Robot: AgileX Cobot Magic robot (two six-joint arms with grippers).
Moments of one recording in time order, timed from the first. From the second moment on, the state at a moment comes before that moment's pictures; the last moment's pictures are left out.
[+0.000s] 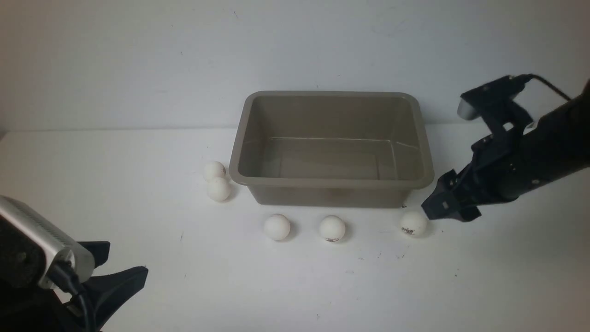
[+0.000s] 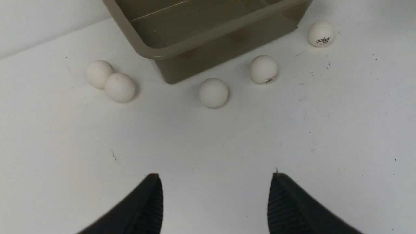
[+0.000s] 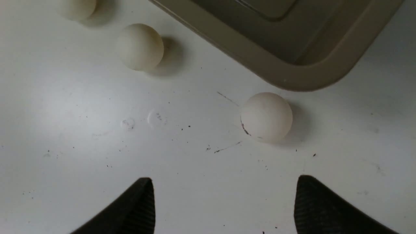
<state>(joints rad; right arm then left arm) 0.22 1.57 -1.09 0.43 0.85 -0.61 0.04 0.67 -0.48 -0.86 0.71 1.02</state>
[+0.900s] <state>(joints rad) 0.24 1.82 -1.15 0.40 0.67 -0.57 0.04 0.67 -0.48 -0.86 0.71 1.03</state>
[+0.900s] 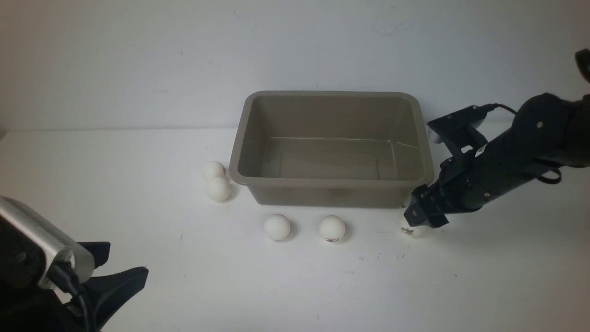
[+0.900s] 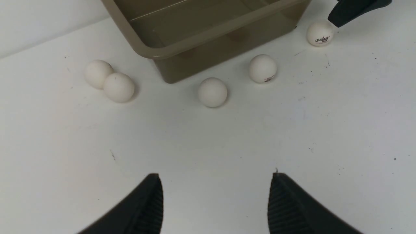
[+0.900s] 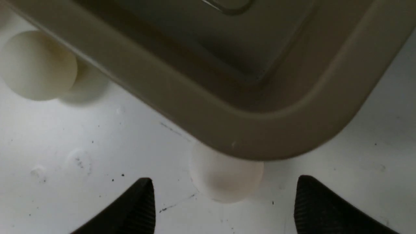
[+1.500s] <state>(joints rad) 0.24 1.90 -1.21 0.43 0.70 -0.57 0.04 0.67 -0.48 -0.86 0.71 1.03</state>
